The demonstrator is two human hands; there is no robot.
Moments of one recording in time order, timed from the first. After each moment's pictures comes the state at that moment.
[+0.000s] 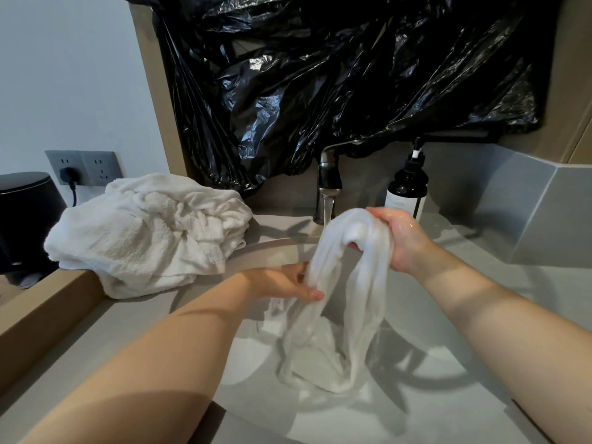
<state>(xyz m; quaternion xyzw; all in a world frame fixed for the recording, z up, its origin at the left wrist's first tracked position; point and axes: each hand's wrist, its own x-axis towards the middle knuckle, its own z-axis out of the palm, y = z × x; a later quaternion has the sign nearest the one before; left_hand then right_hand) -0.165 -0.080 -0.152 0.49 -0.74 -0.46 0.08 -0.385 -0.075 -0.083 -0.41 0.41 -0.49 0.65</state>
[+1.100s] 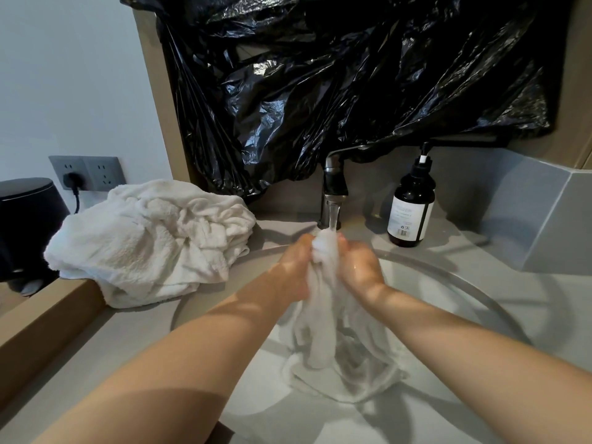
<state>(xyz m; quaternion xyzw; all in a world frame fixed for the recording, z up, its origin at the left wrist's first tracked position) -0.208 -0.088 -0.127 0.46 -0.35 -0.69 0.43 -0.325 -0.085 -0.137 -0.62 0.63 -0.40 0.26</state>
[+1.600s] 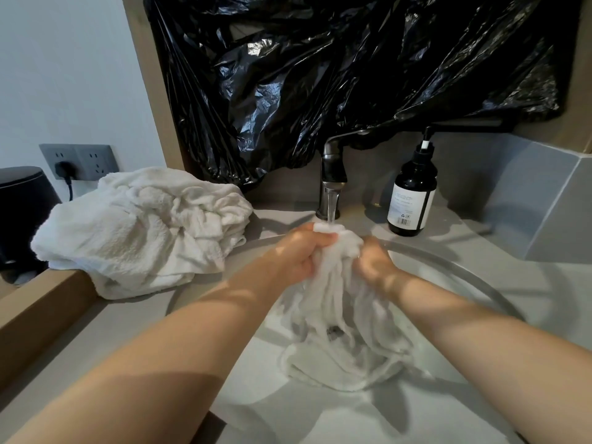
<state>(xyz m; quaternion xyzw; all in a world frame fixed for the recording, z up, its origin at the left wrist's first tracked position) -0.210 -0.081 -0.119 0.42 -0.43 -0.67 0.44 -0.346 -0.088 -0.136 -0.58 0.61 -0.39 0.36</state>
